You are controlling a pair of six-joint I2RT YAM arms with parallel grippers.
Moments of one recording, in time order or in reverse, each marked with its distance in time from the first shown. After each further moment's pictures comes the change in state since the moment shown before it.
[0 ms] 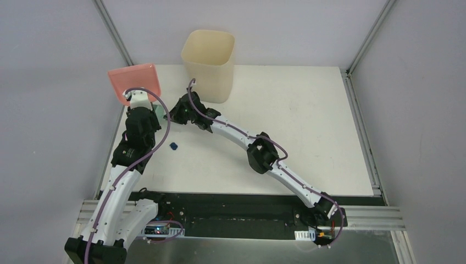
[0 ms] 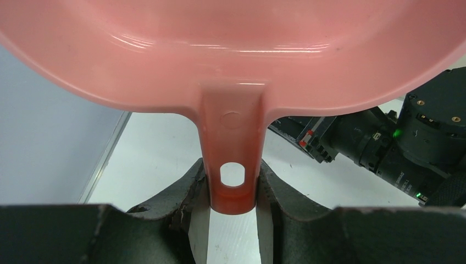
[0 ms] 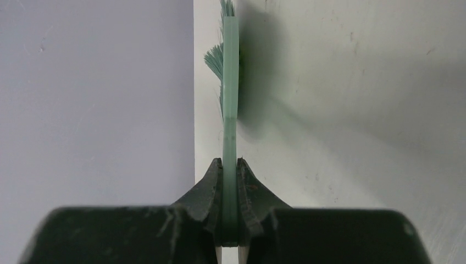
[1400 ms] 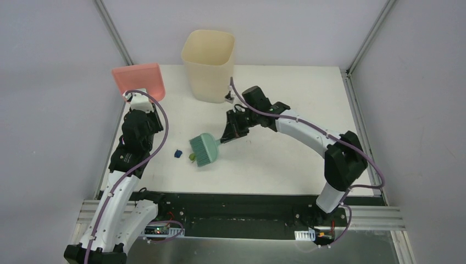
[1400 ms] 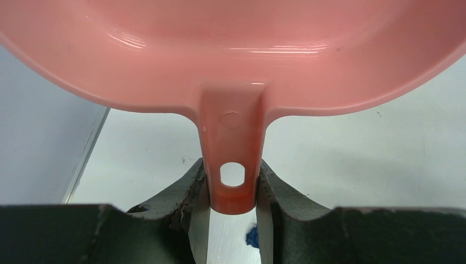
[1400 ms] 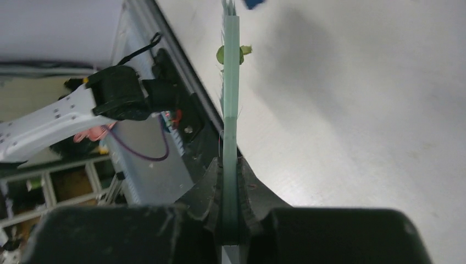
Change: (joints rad) left arm 0.000 -0.054 -0.008 0.016 0.131 0.000; right arm -0.224 -1.229 -1.442 -0.187 -0.517 -0.766
